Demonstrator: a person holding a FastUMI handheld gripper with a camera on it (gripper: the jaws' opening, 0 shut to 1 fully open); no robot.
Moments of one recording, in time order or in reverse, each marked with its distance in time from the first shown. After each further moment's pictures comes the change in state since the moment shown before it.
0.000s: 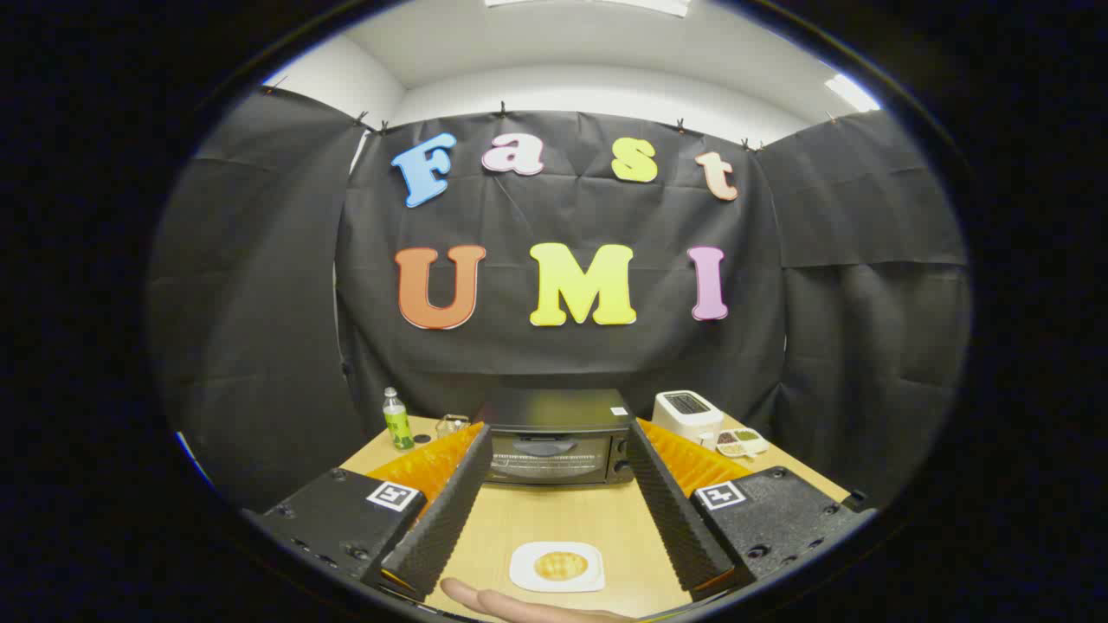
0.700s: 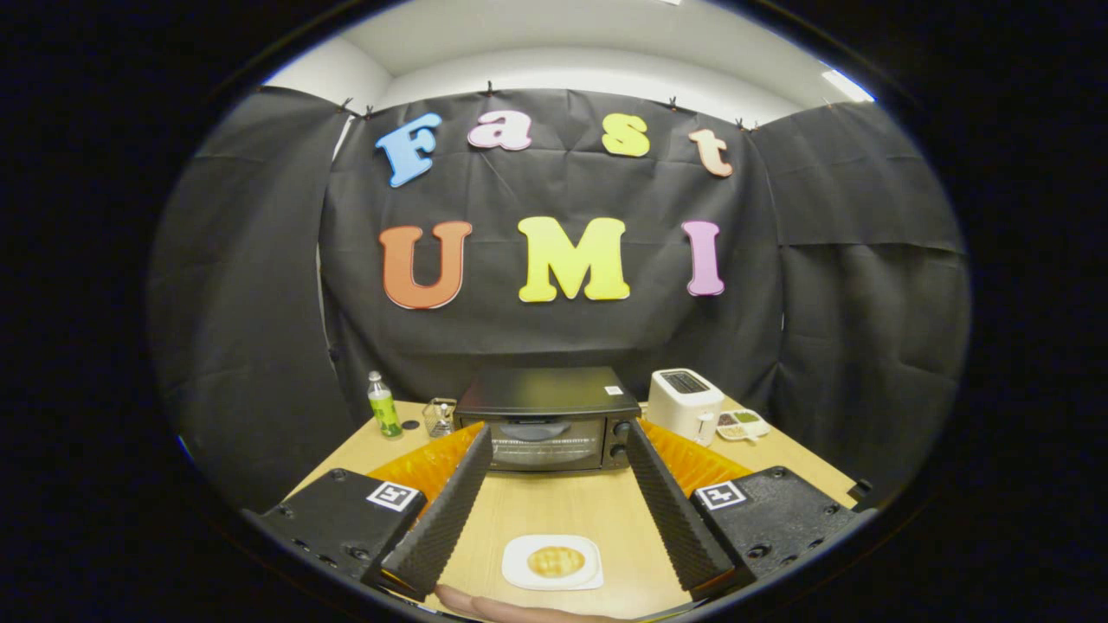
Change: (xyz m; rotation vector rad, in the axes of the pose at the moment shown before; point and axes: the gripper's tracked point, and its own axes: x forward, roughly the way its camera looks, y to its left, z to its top) arm 0.034 -0.012 -0.030 0.017 0.077 -0.027
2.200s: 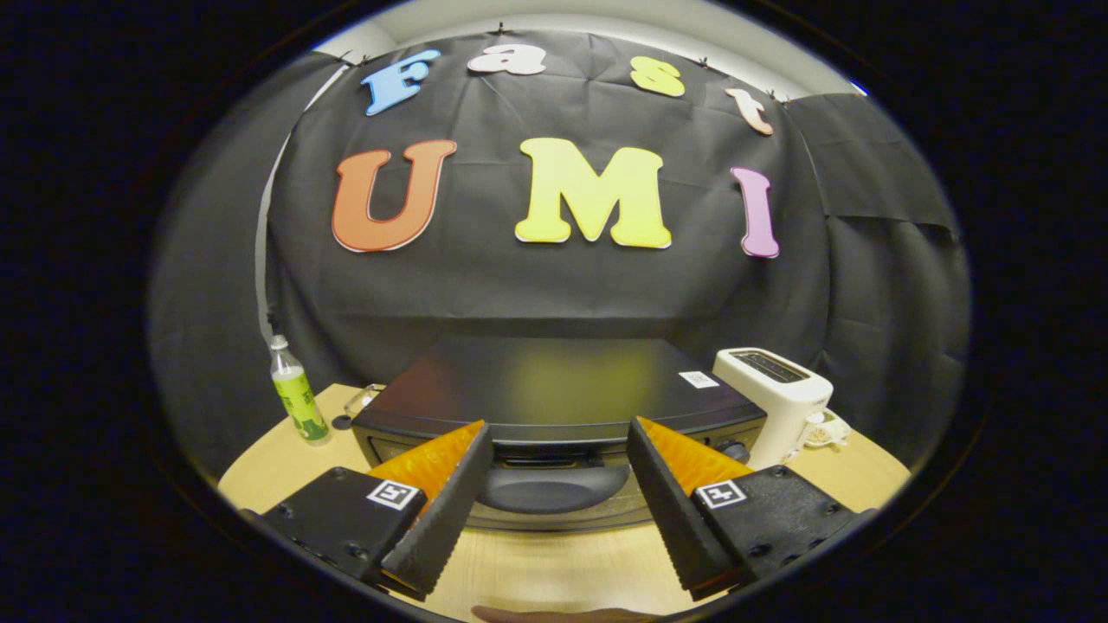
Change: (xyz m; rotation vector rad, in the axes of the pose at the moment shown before) arm 0.294 0.032 -0.083 -0.043 0.047 -0.041
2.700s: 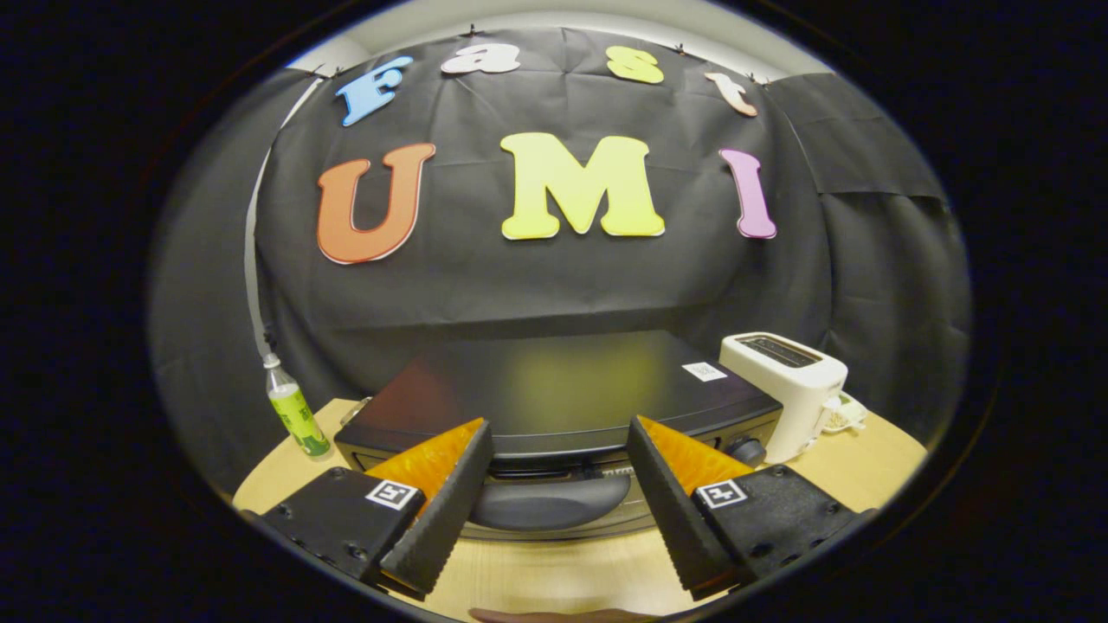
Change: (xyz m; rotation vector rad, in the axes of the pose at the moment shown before) arm 0.013 -0.002 -0.003 0.078 0.017 0.024
